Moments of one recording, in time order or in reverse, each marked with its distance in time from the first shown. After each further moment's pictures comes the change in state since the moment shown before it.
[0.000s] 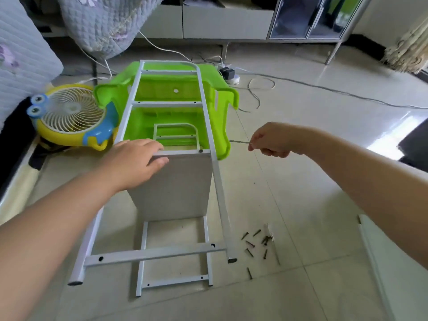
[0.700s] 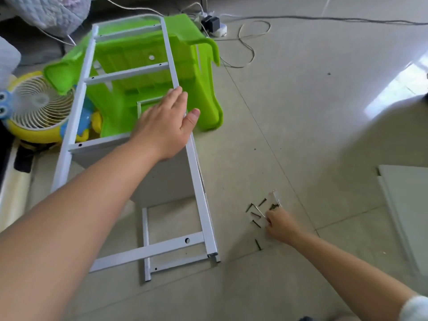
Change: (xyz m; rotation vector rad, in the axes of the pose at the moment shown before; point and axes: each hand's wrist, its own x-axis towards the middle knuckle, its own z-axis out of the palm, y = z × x) left_hand 0.053 0.090 0.012 -0.119 -0.007 0.044; right_hand 0.020 0.187 0.266 -0.188 -0.082 0.155
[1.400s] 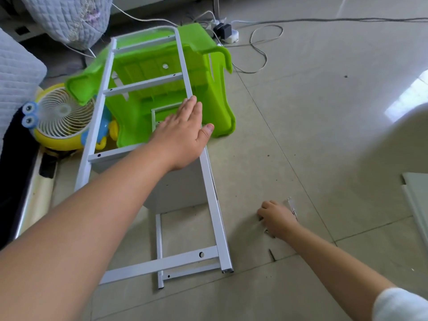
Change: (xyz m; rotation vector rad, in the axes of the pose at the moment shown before) left_hand -0.001 0.003 -0.008 0.076 -0.199 0.004; right_hand 0.028 -0.034 -0.018 -0.196 0.132 -0.267
